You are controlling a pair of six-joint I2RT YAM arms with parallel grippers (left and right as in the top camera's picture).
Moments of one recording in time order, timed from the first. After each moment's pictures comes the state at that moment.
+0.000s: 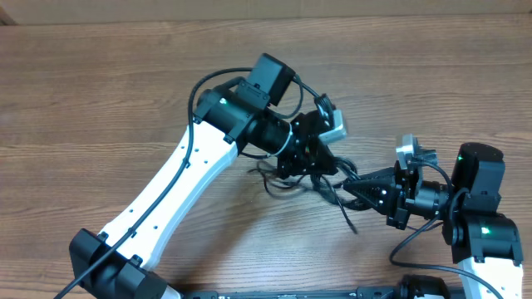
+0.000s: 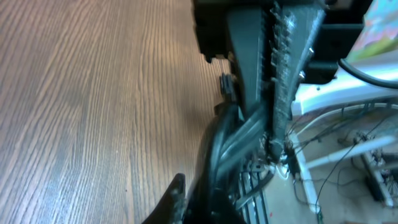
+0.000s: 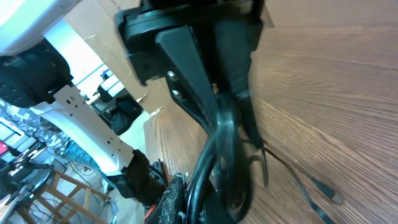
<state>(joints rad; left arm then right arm) -0.60 1.68 1.64 -1.09 0.95 0.59 -0.10 0.84 0.75 -0.64 -1.38 -0.18</state>
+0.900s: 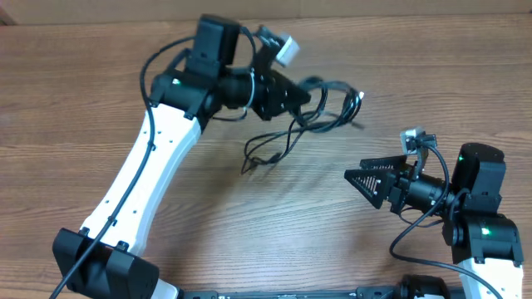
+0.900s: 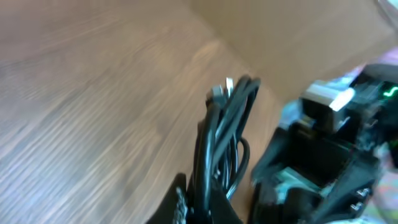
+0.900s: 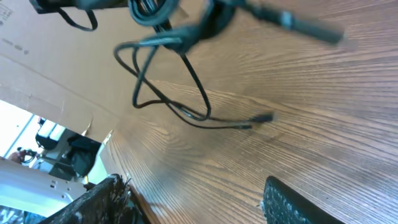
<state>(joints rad) -0.37 1.68 1.64 -0.70 0.93 -0.07 -0.10 0.84 0.75 -0.63 -1.05 0.11</state>
